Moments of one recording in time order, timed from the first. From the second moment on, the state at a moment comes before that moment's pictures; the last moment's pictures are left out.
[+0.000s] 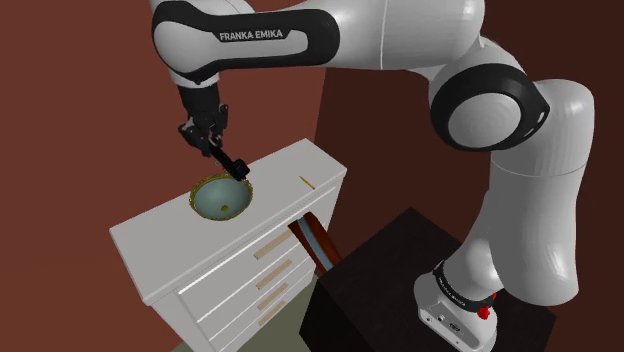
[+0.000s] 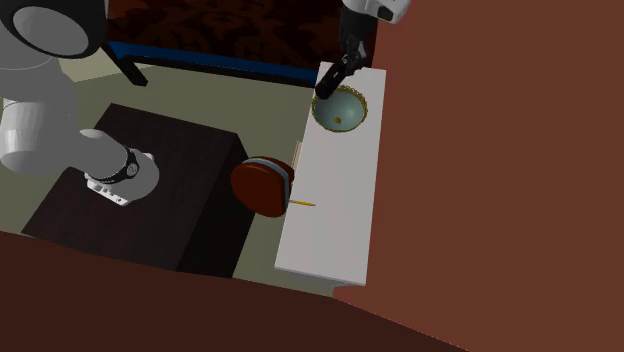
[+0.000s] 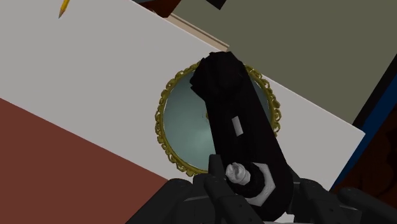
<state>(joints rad) 0.54 0.51 0.01 -1.29 0.02 1.74 0.02</state>
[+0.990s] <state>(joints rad) 0.54 0.53 0.01 -1.39 0.02 1.87 0.02</state>
